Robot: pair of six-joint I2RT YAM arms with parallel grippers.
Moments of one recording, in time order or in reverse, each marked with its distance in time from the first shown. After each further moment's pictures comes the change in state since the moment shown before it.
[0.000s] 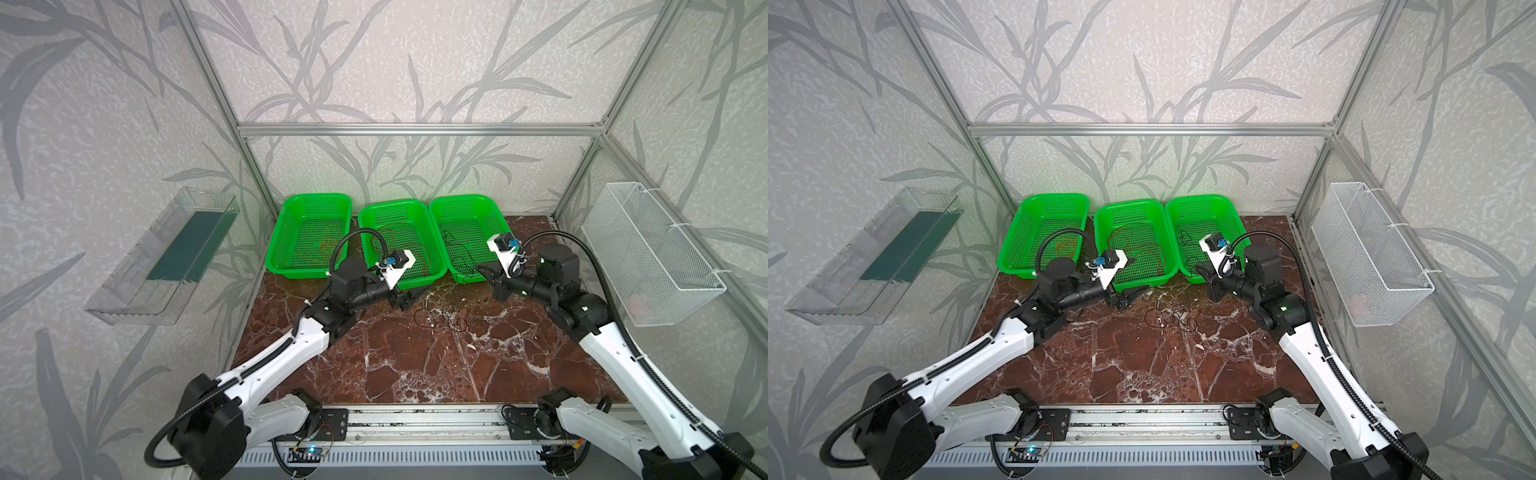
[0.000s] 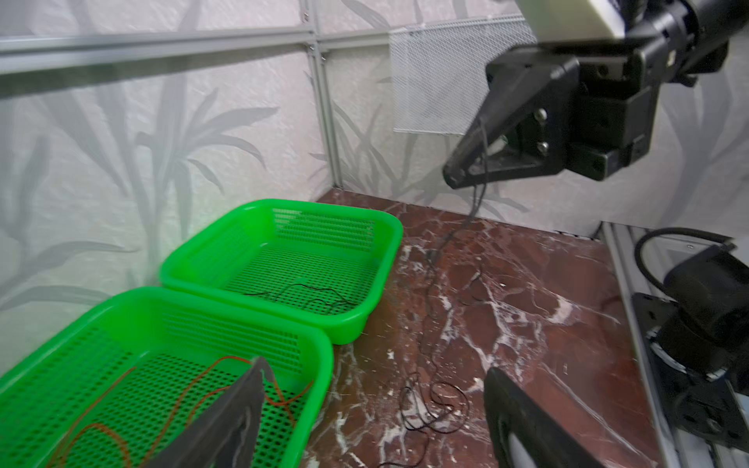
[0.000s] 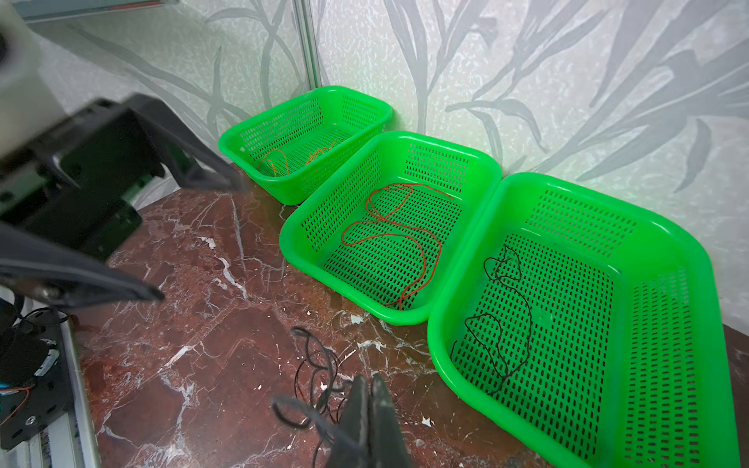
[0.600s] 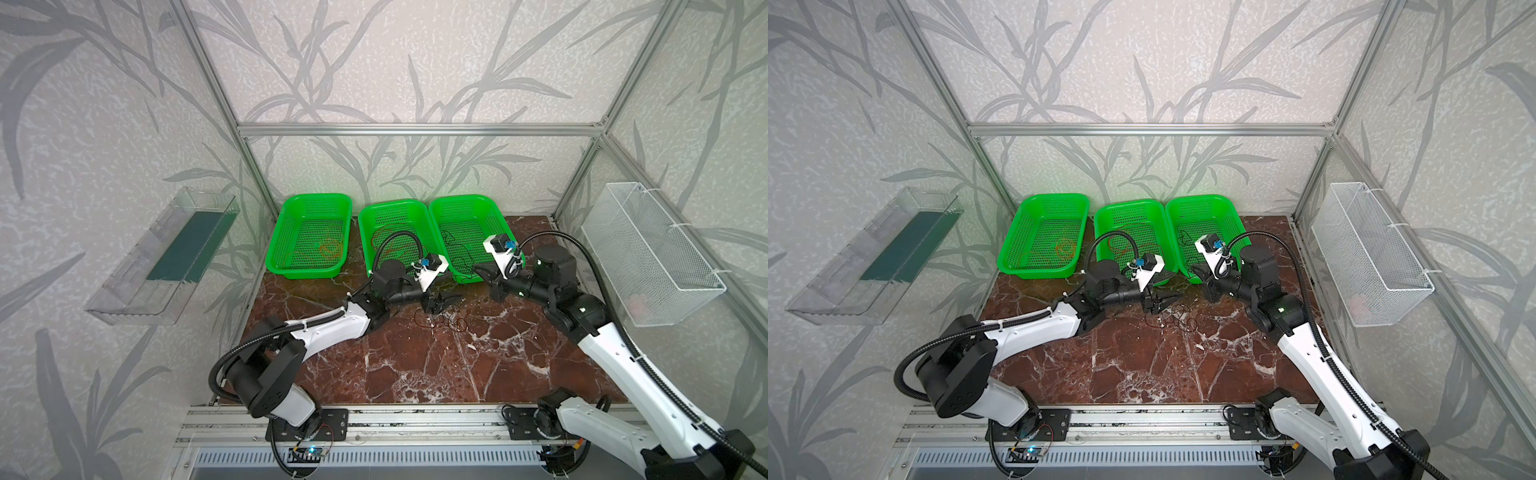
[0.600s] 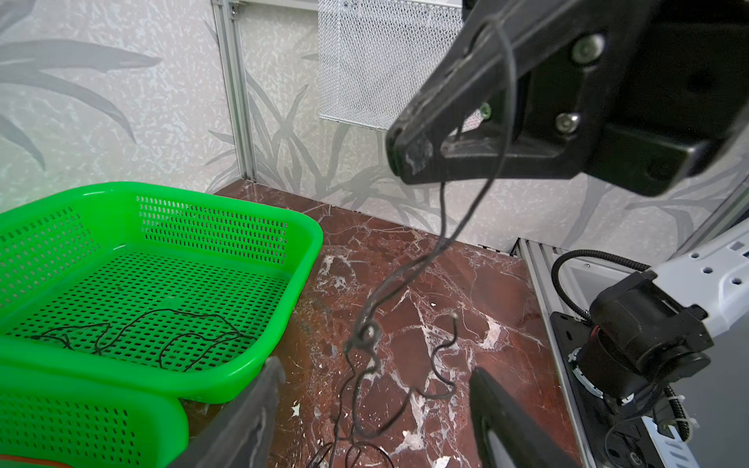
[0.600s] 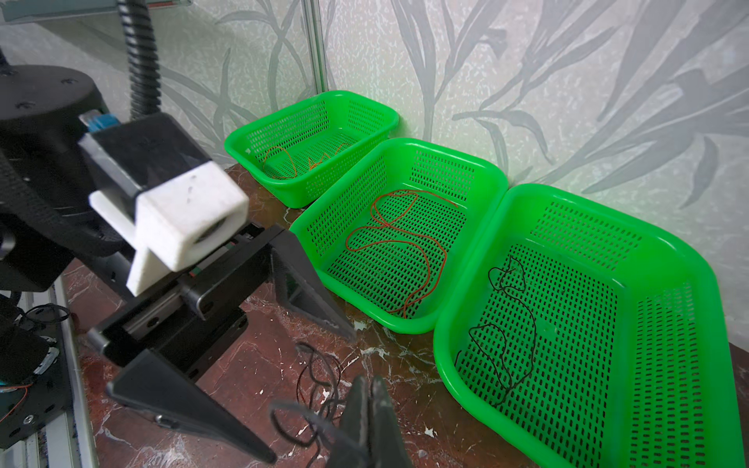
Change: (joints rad) left arm -0.122 0.344 0.092 0.292 0.077 -0.172; right arm 0.033 -0.003 0.000 0.016 0.027 -0.006
